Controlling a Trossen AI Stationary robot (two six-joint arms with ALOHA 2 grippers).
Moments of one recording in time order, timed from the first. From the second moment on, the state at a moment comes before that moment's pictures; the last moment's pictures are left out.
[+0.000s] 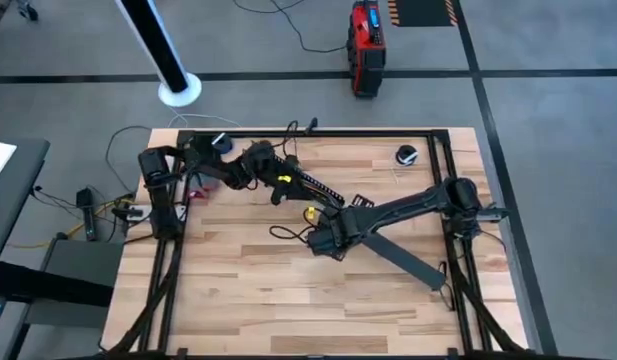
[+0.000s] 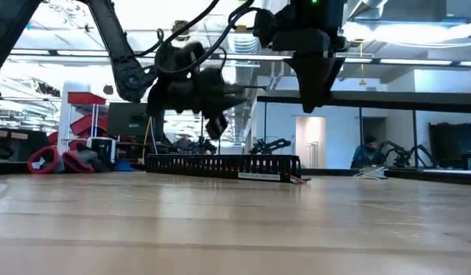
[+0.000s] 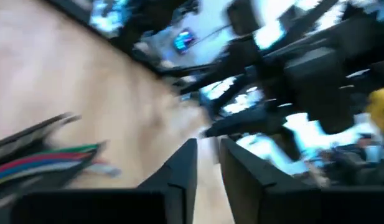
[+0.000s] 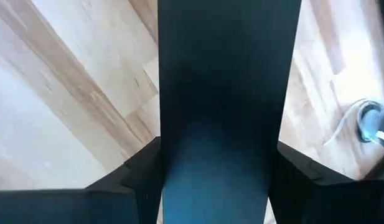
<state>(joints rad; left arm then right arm) 0.48 1.85 0.78 0.86 0.91 -0.54 0.21 2.00 1.74 -1.37 0.38 0.76</state>
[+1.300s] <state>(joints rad) 0.51 1.85 0.95 0.28 0.38 0.00 0.05 2.00 1.74 -1.25 0.23 0.60</state>
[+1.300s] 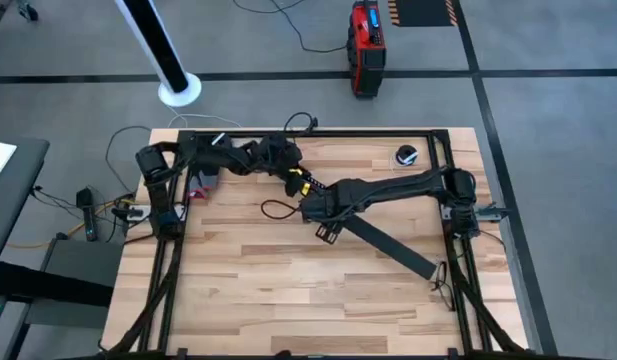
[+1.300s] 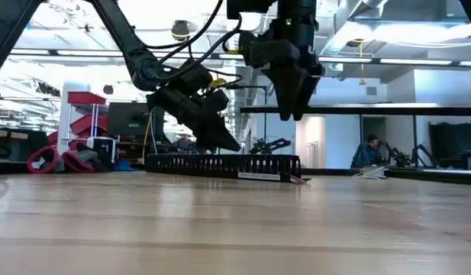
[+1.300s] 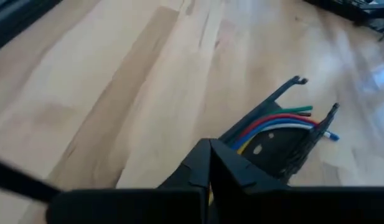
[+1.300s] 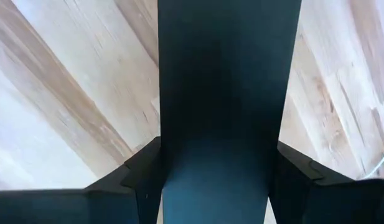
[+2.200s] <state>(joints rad) 0.51 1.89 1.01 -0.07 0.63 0.12 0.14 2.00 1.66 -1.22 0.07 0.75</state>
